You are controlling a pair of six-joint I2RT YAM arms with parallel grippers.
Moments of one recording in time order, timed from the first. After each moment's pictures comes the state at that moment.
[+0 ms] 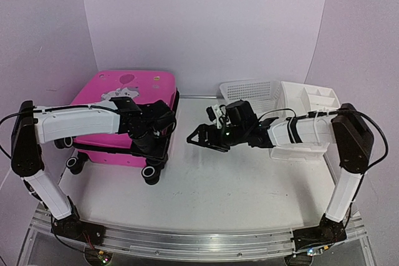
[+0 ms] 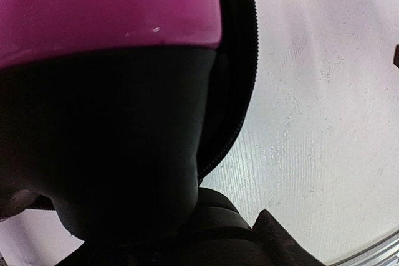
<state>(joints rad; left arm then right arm) -0.94 1.65 1.33 -0.94 -0.24 -0.70 0.79 1.80 1.09 0.12 -0.38 0.68</state>
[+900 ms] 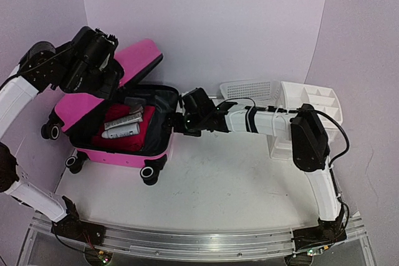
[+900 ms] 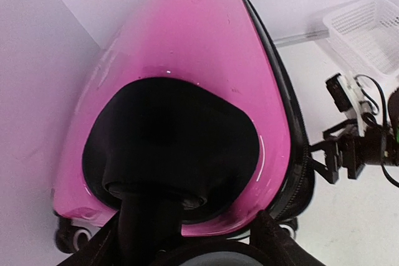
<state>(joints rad) -0.92 1.35 1.80 -1.29 -0.70 -0.35 0.89 2.23 1.79 -0.20 -0.08 0.67</state>
